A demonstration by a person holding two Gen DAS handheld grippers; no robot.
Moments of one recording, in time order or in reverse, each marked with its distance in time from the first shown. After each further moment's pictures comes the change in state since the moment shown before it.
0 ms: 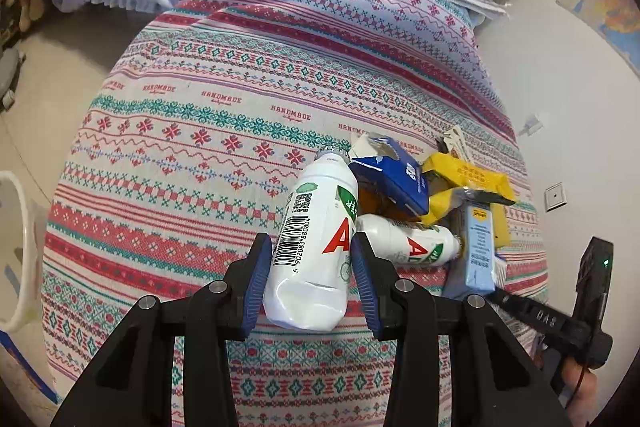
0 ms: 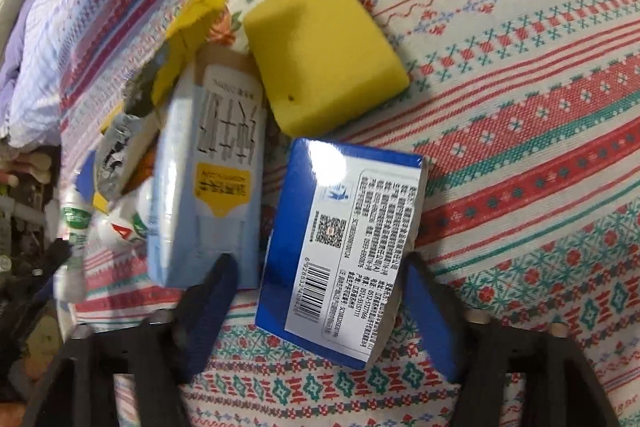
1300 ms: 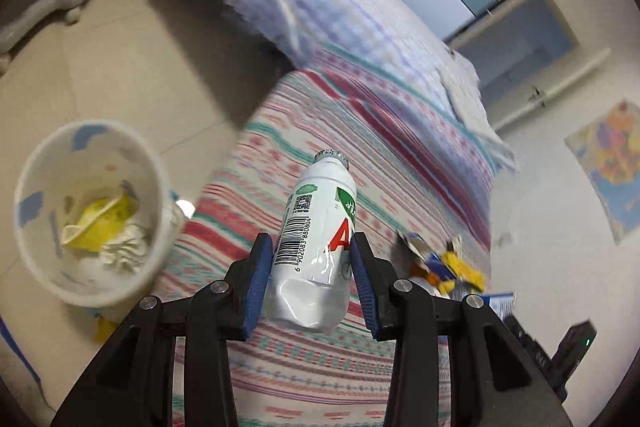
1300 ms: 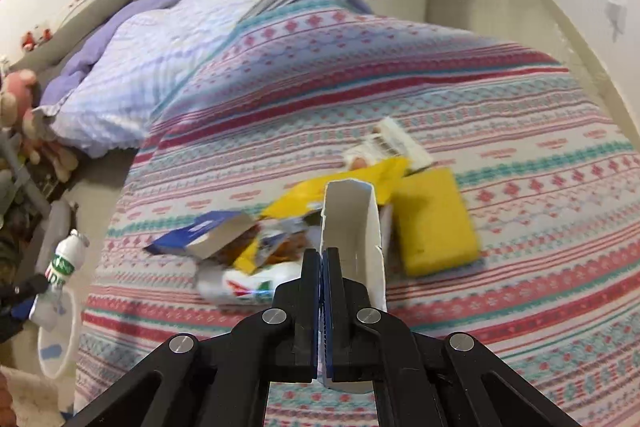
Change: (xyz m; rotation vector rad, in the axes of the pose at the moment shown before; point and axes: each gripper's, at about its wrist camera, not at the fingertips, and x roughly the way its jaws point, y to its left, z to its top) left arm -0.111 0.182 -0.008 -0.386 -0.187 -0.105; right arm -0.081 0.087 -0.027 -0.348 -0.427 0.019
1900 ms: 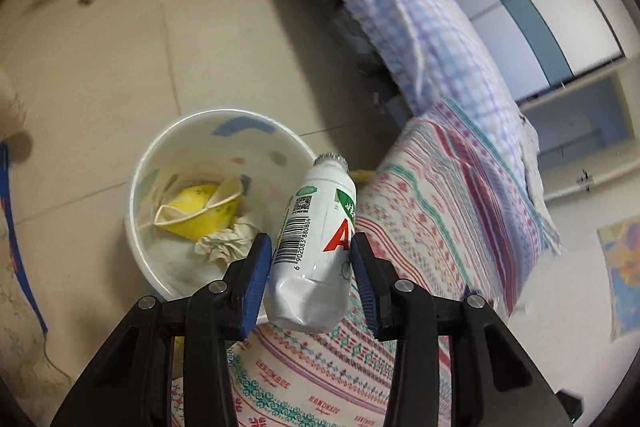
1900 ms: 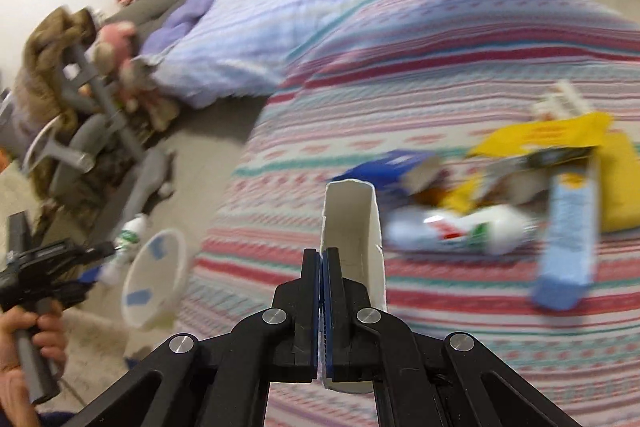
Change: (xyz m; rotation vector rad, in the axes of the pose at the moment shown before) left arm -0.023 0.133 0.020 -0.293 -0.023 0.139; right arm 0.021 0.108 -0.036 -0.114 0.101 0.306
